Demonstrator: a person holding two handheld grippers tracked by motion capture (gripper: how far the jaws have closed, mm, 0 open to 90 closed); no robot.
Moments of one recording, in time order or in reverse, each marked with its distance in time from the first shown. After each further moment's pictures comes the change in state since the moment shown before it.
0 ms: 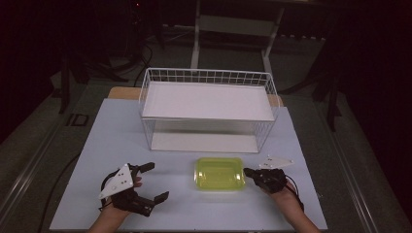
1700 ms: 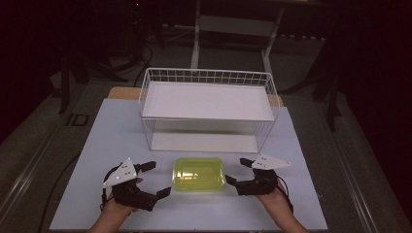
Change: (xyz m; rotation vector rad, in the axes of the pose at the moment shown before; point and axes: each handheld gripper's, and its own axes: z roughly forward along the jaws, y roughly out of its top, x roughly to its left) left arm 0.003 0.015 0.007 0.079 0.004 -0.136; right arm 0.040 0.034 -0.008 -0.168 0.088 0.048
